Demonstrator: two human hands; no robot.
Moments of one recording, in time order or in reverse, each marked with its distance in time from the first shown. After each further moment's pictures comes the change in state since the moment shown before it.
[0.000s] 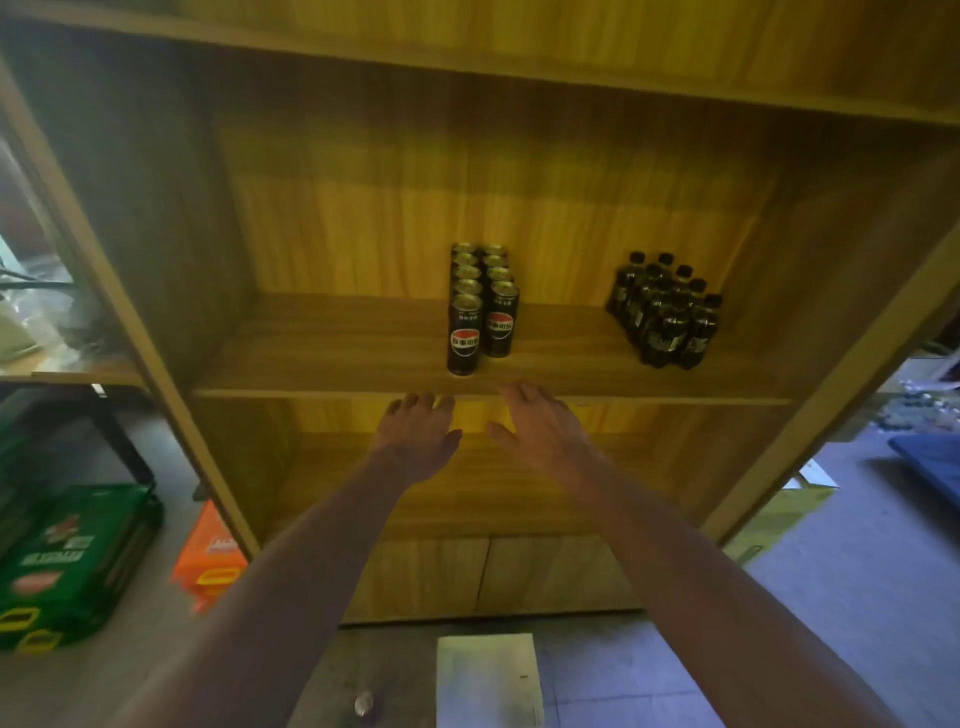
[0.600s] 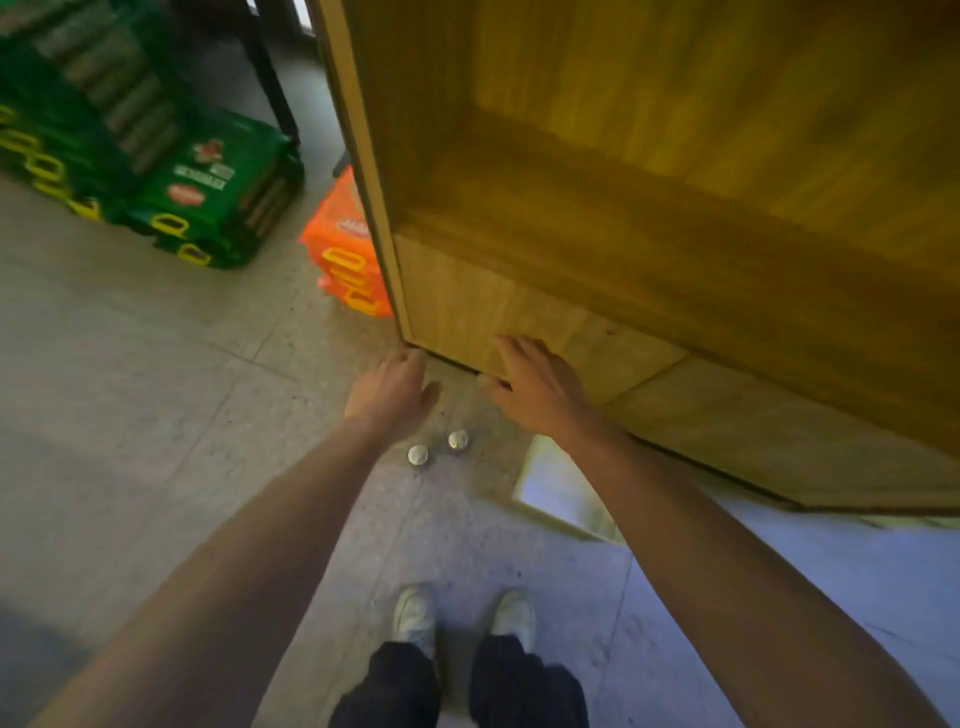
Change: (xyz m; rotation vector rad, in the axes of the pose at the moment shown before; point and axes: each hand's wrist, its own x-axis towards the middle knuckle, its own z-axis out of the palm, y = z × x) left_hand -0.188 -0.195 0.407 -0.327 -0.248 -0.655; right_hand -0.035 -0.166 0.445 0.184 -0.467 -0.370
